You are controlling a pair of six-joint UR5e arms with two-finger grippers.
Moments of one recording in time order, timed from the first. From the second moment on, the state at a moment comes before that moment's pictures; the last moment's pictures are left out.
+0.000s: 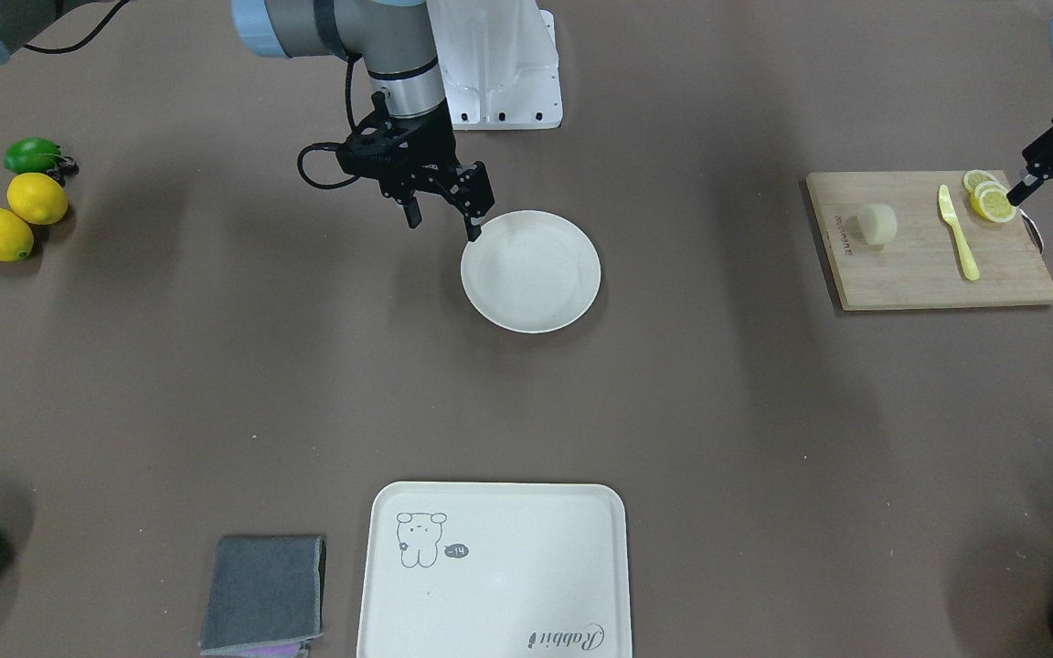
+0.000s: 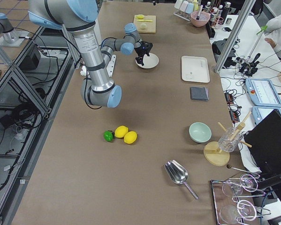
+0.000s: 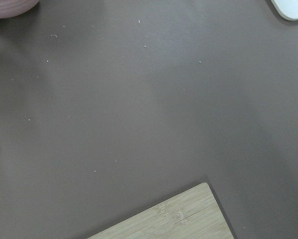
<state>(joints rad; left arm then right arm) -1.34 -1.36 -1.79 -2.33 -2.46 -0.41 0.39 -0.99 1.90 -1.54 1.54 1.80</state>
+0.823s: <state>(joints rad) -0.93 -1.23 -1.83 -2.45 -2.15 -0.71 0.93 -1.19 2.04 -1.66 2.07 1.18</state>
